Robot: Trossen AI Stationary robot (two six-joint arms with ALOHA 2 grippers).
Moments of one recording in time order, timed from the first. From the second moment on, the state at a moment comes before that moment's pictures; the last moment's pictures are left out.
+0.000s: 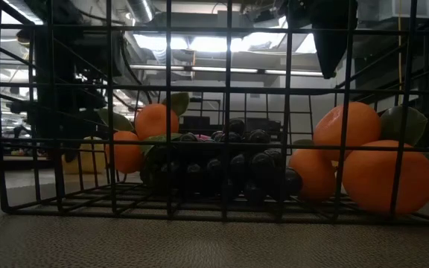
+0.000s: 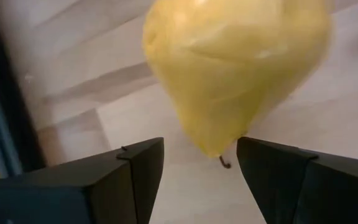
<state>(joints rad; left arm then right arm) 0.11 1.28 0.60 -0.80 -0.38 -1.11 -0.01 1.53 1.47 -1.41 0.26 0.44</state>
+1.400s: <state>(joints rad) 0.19 1.39 0.57 -0.64 -0.33 -0.98 -0.01 1.53 1.47 -1.41 0.26 0.44</state>
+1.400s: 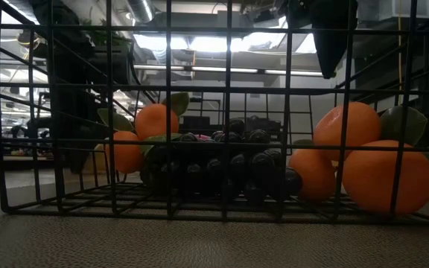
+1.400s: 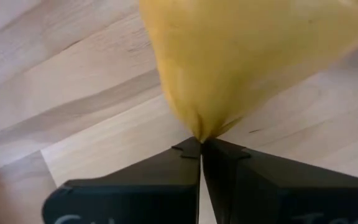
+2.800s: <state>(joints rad) -0.07 1.38 1.02 -0.86 -0.60 -0.86 -0.01 1.53 1.47 -1.41 0.26 0.44</state>
